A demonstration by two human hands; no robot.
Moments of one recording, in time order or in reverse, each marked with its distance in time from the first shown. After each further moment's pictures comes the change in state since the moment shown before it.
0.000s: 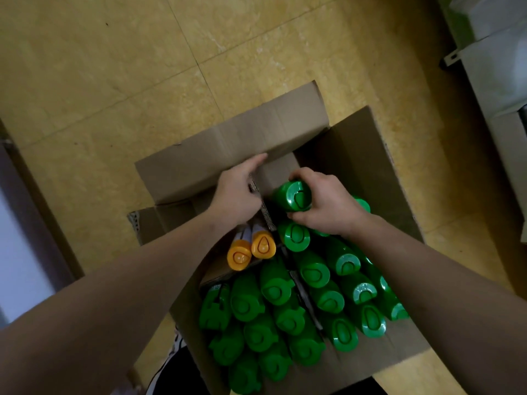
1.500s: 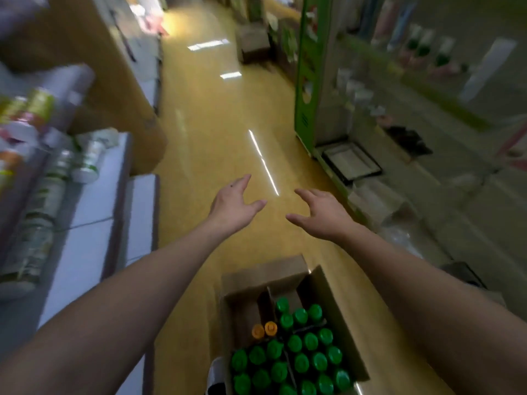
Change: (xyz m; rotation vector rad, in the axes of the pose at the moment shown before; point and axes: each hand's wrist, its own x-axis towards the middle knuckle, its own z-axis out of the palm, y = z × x) left_hand -0.362 0.449 -0.239 0.346 0.545 0.167; right_hand -0.328 -0.314 -0.304 -0.325 0.473 -0.142
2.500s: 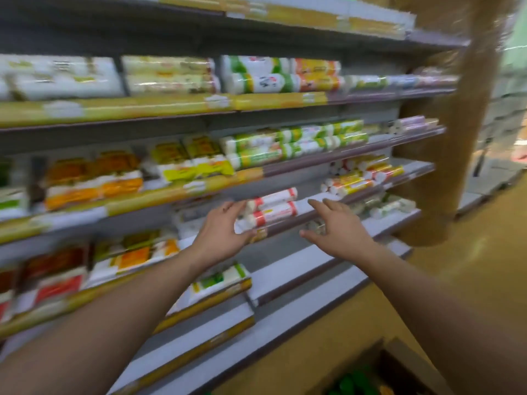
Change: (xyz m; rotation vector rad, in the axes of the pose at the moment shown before) left_hand -0.681 0.143 -0.104 0.376 0.877 -0.776; right_hand -0.425 -0.182 -0.106 0.025 -0.071 -1.401
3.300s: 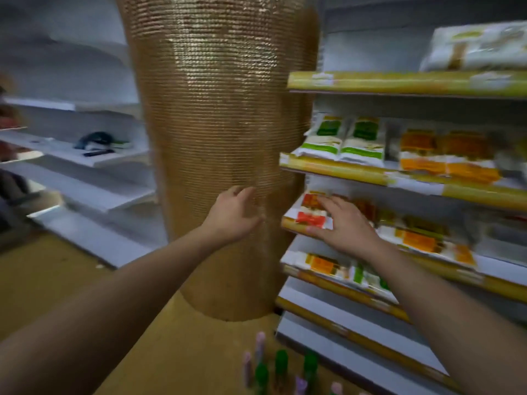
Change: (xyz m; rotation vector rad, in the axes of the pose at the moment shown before) left_hand -0.427 -0.269 -0.275 0.356 0.365 -0.905; right_hand -0.070 -0.555 0.159 0.296 -0.331 -0.901
